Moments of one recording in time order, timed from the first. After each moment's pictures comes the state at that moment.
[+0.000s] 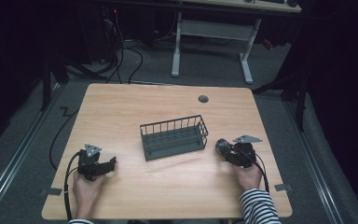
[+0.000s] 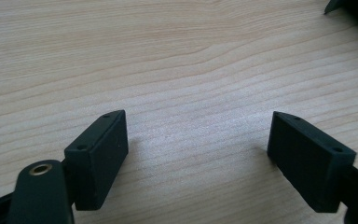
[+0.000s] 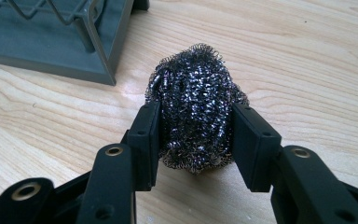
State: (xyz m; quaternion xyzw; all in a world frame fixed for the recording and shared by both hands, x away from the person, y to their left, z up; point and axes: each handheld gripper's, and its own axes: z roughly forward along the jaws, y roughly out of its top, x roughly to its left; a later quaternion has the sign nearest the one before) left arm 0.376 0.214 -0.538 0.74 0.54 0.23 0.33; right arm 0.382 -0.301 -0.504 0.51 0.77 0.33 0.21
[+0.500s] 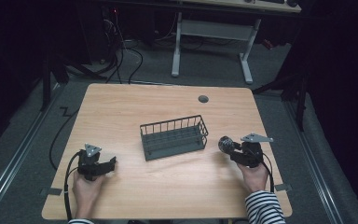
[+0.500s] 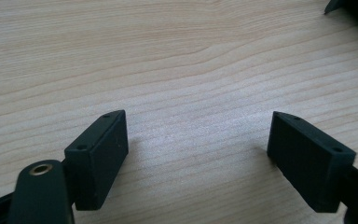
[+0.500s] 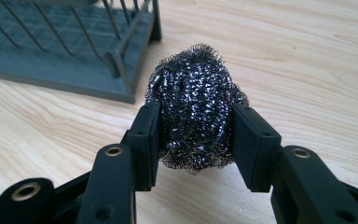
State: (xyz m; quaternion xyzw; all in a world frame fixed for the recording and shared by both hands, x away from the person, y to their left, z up) left arm 0.376 0.214 -0.538 0.74 0.54 0.23 0.33; right arm 0.369 -0.312 -0.477 0.50 0.76 0.37 0.20
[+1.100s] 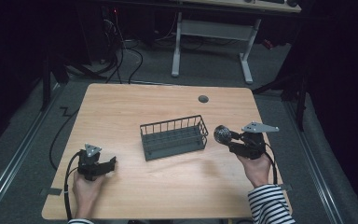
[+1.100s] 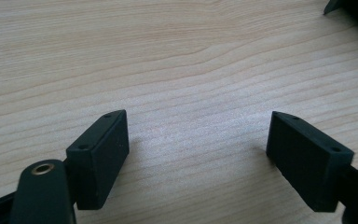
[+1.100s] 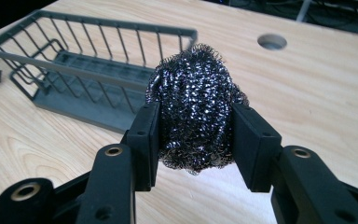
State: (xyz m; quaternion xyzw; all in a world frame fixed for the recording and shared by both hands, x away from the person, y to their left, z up) left arm 0.376 0.214 -0.538 0.74 0.54 0.23 0.33; right arm 0.367 -0.292 -0.415 0.44 0.77 0.41 0.20
